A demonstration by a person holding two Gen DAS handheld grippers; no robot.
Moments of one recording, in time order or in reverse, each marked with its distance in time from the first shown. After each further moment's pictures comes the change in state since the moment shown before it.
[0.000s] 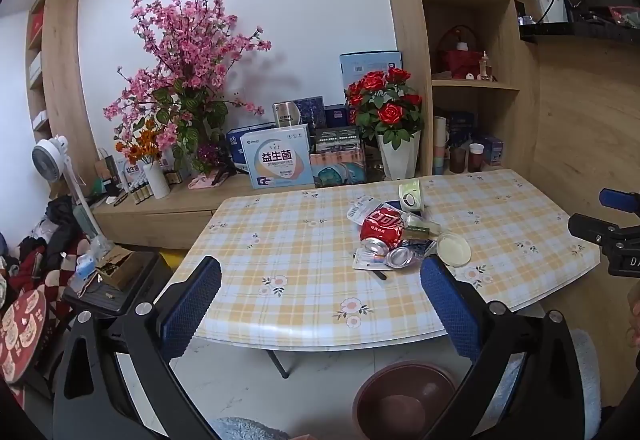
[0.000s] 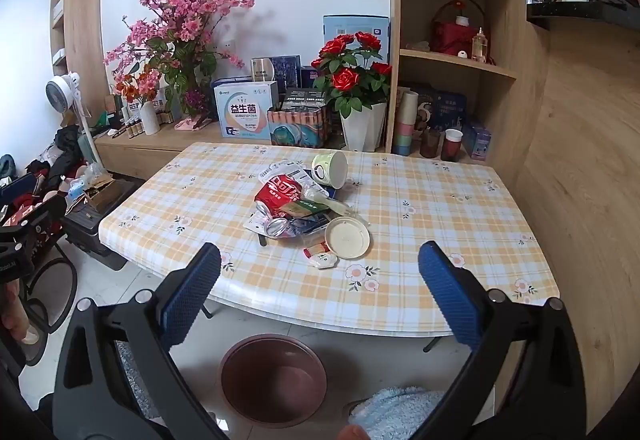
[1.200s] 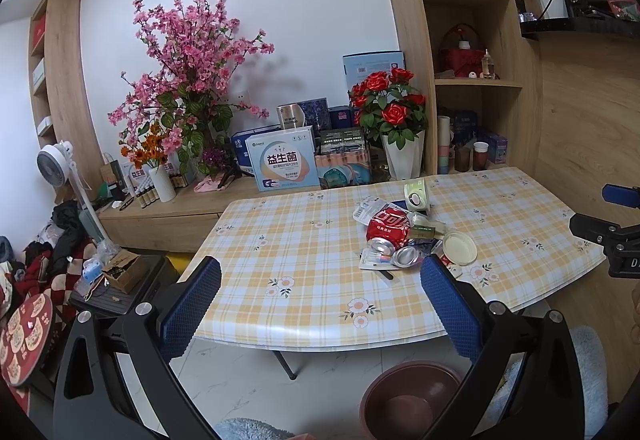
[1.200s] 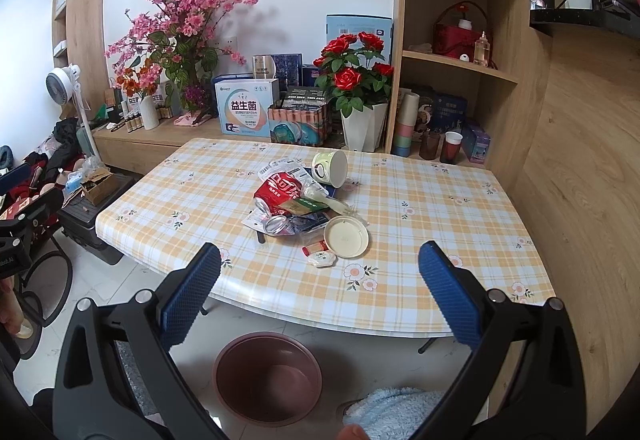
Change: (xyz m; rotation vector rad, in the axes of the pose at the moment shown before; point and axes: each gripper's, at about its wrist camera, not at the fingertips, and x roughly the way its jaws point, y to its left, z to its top) left arm -0.006 -0.001 -0.003 0.032 -0.019 0.023; right arm 0.000 0.006 0.000 -0.016 0.002 -0.009
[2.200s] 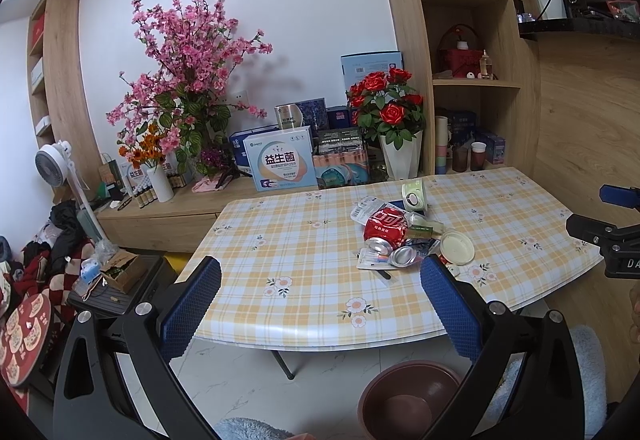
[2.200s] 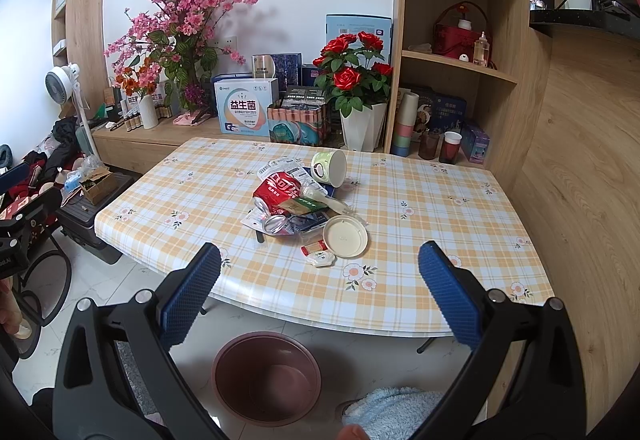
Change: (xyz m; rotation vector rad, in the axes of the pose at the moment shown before) left arm -0.004 0.007 0.001 -0.003 0.000 0.001; right arm -0.001 0.001 -0.001 -0.005 0.002 -0.003
